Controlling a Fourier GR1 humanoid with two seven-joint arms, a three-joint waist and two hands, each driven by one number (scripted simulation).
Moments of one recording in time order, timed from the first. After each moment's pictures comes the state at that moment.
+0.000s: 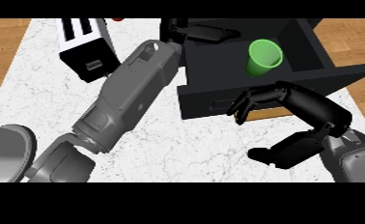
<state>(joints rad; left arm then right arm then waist) -1.27 0.00 -0.27 -0.39 0.62 0.30 -0.48 -0.34 -0.36 0.17 -1.79 -0.15 0.62 0.19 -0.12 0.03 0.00</state>
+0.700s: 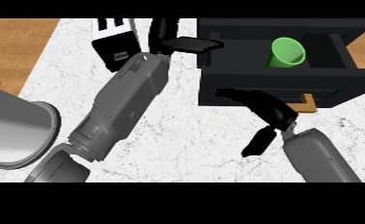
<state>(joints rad) -1.14 0.01 -0.24 -0.44 0.66 0.23 -0.57 -0.35 -0.34 0.35 -1.38 0.41 0.42 -0.04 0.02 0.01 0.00</state>
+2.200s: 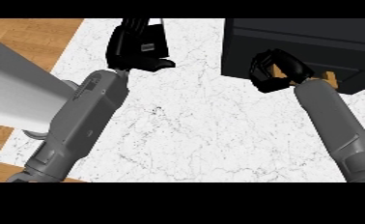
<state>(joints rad) -0.86 0.19 -0.26 -0.73 0.68 0.03 -0.50 -0.77 -0.35 0.06 -0.57 0.36 0.34 -0.43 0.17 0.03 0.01</state>
